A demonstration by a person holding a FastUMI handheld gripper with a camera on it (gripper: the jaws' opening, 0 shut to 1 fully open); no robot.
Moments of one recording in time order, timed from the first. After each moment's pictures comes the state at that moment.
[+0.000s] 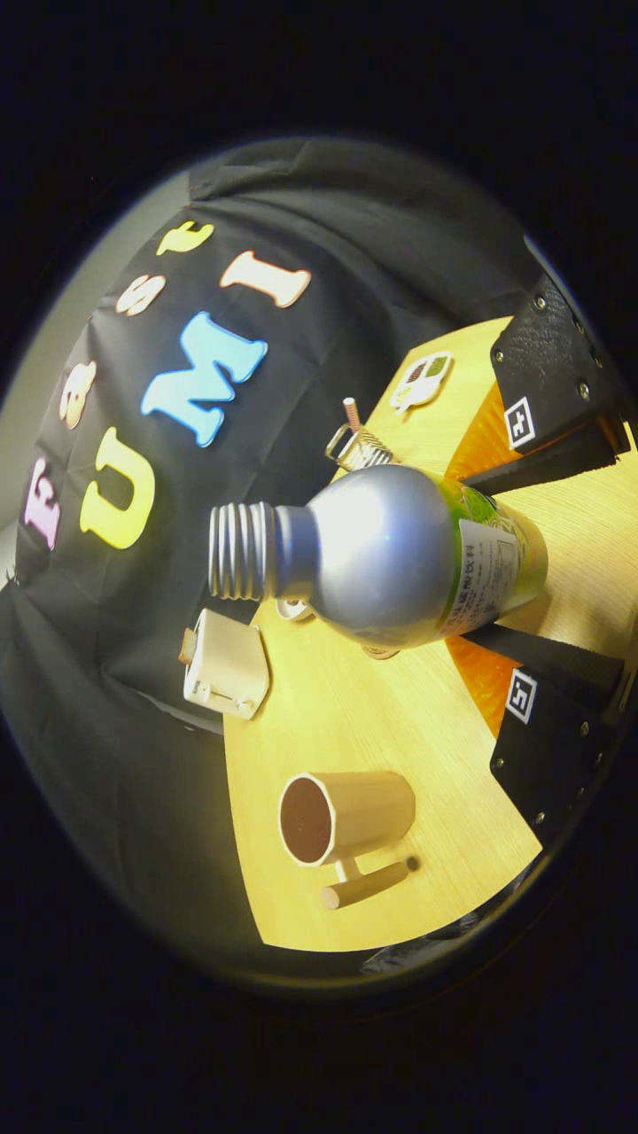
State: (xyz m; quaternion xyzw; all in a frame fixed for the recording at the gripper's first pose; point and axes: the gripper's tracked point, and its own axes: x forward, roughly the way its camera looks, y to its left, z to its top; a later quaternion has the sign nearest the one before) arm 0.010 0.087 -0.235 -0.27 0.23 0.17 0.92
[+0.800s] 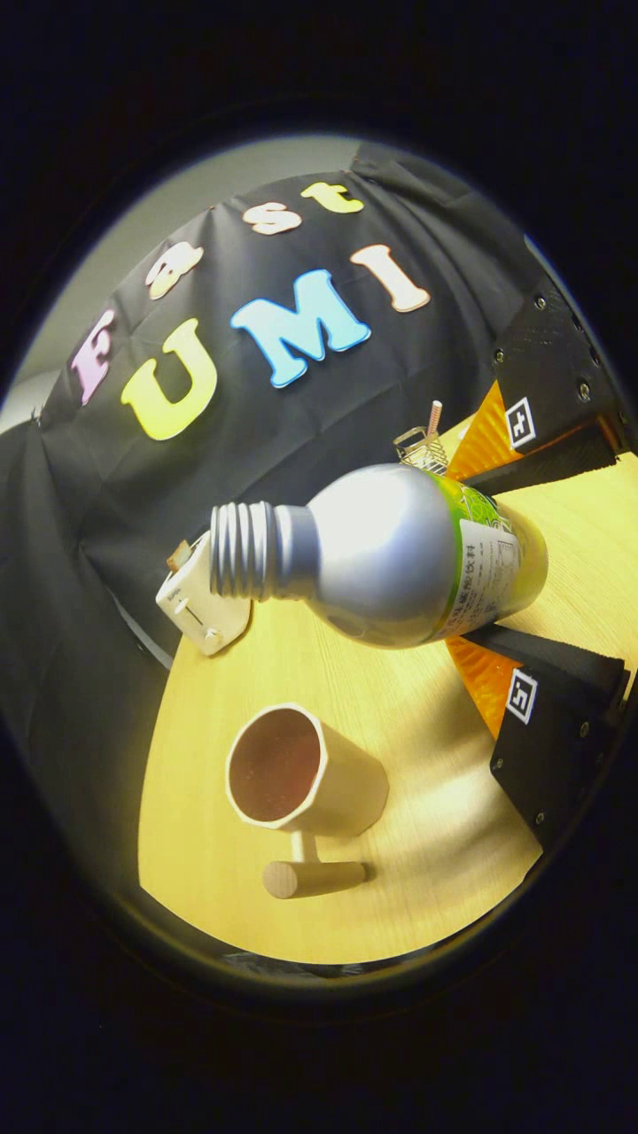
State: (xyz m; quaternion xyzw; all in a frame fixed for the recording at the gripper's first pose) arm 0.020 0.143 -0.233 -0.48 0.21 0.20 0.83
